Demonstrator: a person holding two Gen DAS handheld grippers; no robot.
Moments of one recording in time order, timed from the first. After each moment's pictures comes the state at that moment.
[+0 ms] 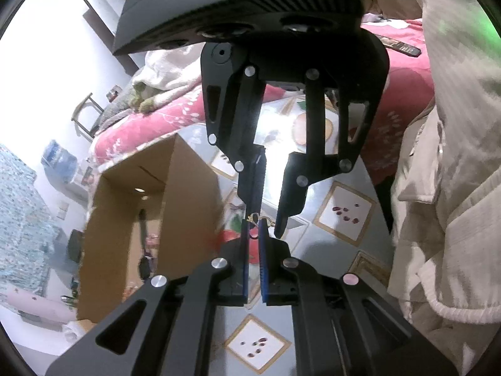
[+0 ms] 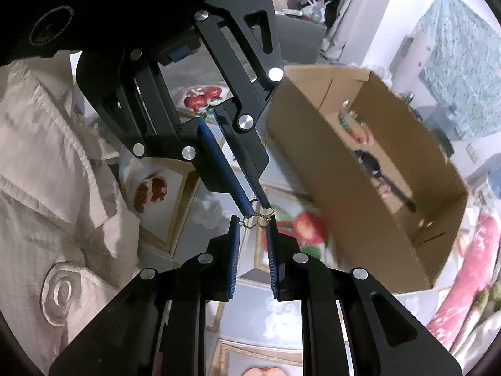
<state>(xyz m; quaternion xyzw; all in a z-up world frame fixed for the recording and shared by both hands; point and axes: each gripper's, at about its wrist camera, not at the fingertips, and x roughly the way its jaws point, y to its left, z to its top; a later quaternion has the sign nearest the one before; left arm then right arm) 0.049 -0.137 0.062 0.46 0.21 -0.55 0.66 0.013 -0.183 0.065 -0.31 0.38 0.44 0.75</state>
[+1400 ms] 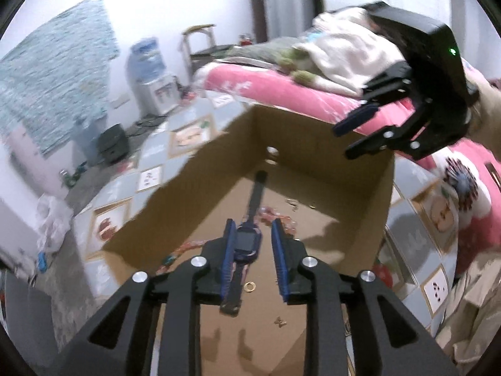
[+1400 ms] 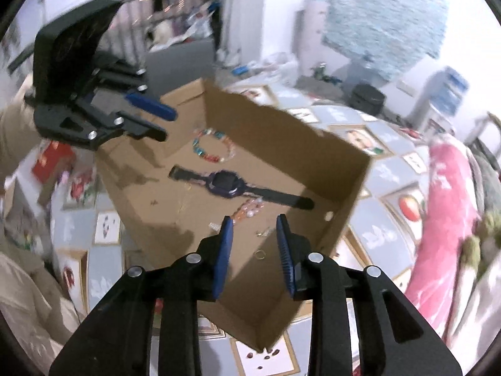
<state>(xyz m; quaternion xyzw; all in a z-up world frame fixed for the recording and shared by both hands) 0.236 -0.094 0.077 0.24 0.34 -0.39 0.82 0.159 -0.270 0.087 -0.14 0.40 0.27 0.87</state>
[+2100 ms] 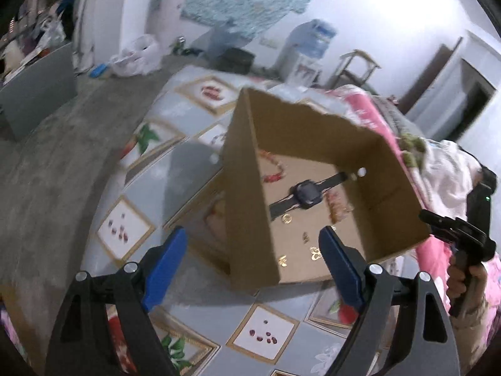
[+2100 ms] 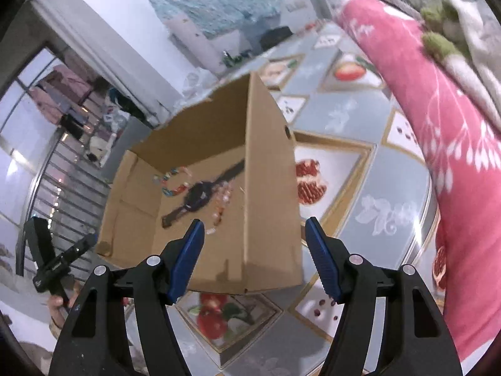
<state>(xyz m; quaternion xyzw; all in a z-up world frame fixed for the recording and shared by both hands) 0.194 0.030 0.045 -0.11 0.46 -0.12 0.87 0.156 -0.345 0.038 0.21 0.48 0.12 0.84</state>
